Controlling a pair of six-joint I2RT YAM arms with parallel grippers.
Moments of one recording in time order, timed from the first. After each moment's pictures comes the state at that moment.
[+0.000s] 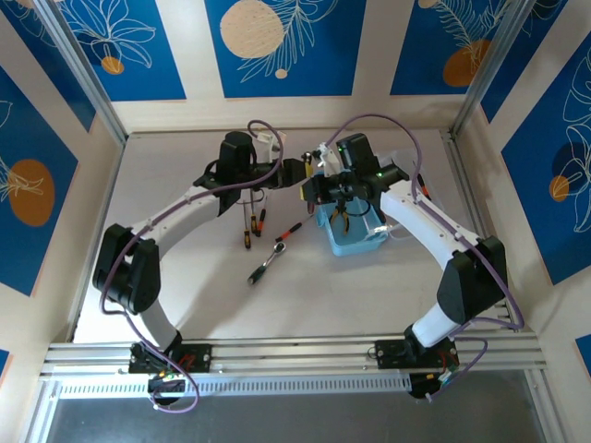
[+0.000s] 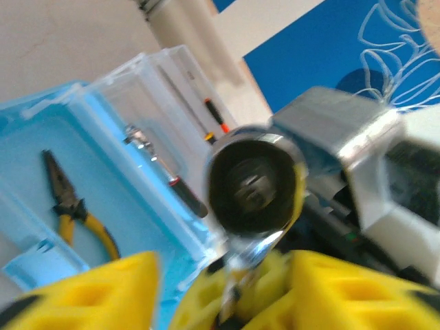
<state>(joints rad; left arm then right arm) -0.50 1.70 1.32 0.01 0.72 -0.68 0.46 1.57 1.37 -0.62 -0.49 0.30</state>
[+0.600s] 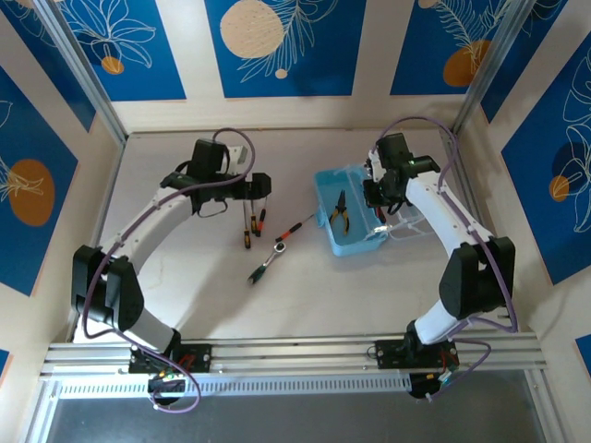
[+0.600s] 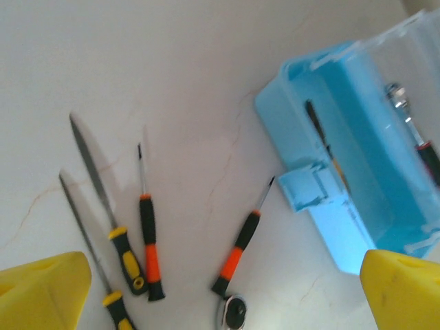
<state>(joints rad) -0.37 1.55 1.27 -0.52 0.30 -0.32 0.23 1.59 1.37 -0.95 0.01 0.07</state>
